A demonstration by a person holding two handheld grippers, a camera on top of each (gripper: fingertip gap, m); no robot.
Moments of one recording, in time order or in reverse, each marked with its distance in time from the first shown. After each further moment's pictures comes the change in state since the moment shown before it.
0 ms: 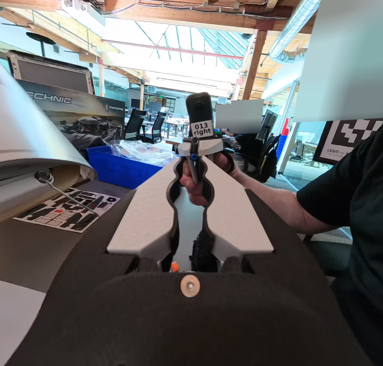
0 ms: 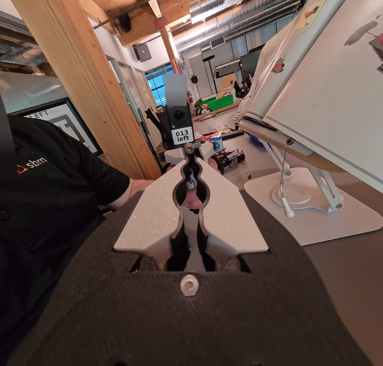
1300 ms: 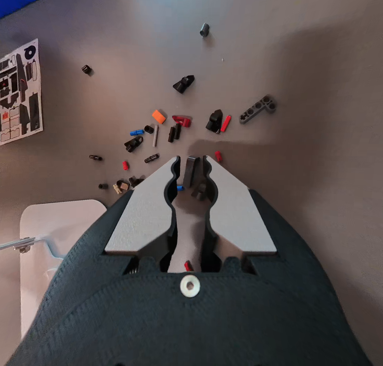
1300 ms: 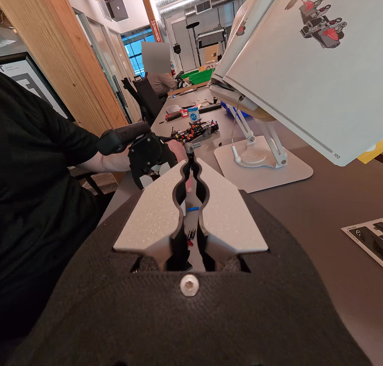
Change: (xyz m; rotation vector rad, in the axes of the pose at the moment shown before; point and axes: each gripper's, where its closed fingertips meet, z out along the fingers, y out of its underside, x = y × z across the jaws) left arm 0.000 0.195 -0.051 -1.146 0.072 0.554; right arm 0.042 0.030 -0.066 -0.124 0.084 -0.074
